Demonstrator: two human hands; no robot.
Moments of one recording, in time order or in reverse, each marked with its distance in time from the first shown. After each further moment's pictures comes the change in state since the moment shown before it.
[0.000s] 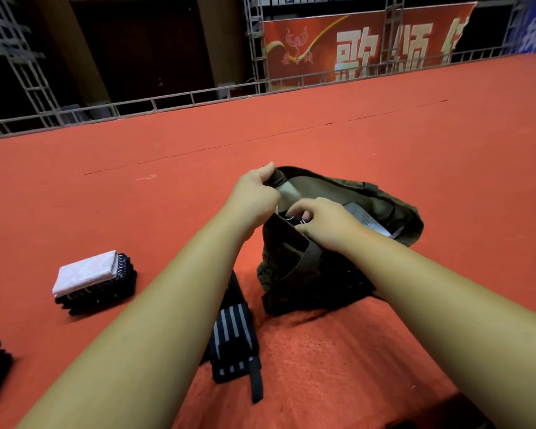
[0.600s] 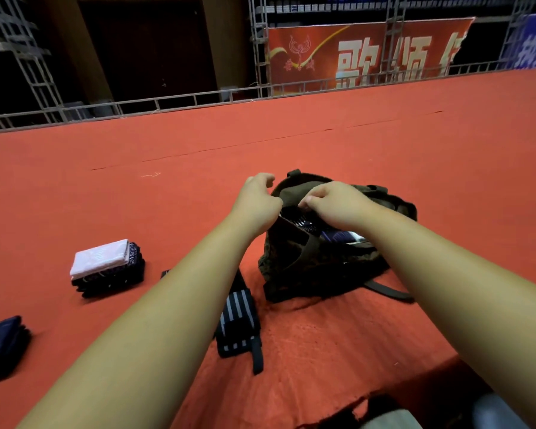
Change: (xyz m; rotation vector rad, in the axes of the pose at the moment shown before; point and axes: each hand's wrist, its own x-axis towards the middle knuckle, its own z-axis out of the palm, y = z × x) left_hand -0.022 -0.013 -0.004 0.194 0.039 0.123; right_hand -0.030 -0.027 -0.050 0.074 0.003 0.024
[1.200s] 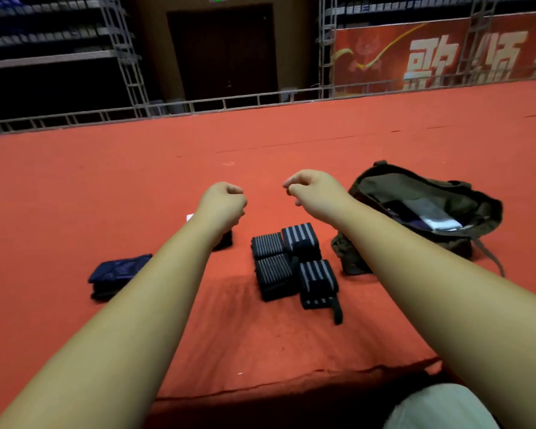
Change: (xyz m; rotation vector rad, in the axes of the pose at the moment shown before) left_hand -0.125 -0.090 -0.178 -0.096 0.285 -0.344; right_hand -0.042 -0.171 0.105 0.275 -0.037 -0.174
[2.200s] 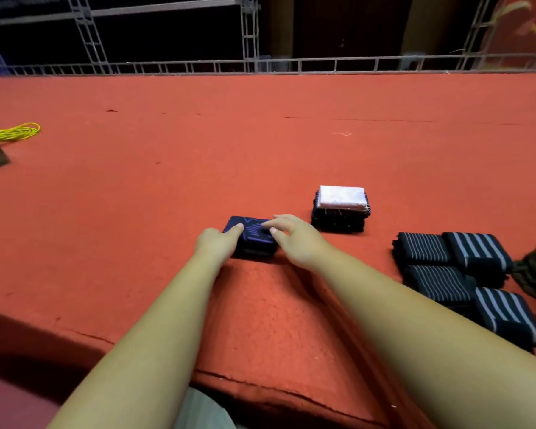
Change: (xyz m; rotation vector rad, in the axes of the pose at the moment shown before) left_hand 0.021 -0.265 -0.196 0.075 0.325 -0.555; right_hand 0.017 -0.064 0.358 -0.057 -0.452 -0.305
